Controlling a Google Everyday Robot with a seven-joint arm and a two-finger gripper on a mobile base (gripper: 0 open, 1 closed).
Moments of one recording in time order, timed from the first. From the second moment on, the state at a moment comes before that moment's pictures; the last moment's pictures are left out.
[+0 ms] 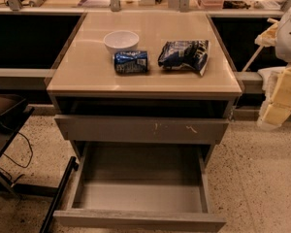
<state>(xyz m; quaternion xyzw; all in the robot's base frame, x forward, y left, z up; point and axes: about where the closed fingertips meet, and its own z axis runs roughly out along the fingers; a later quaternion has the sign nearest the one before) 0.438 -0.217 0.976 -0.60 0.78 -0.03 0.16</state>
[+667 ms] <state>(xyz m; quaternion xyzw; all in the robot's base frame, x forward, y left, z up) 0.428 -0.213 0.959 -0.60 0.78 -0.03 0.17</state>
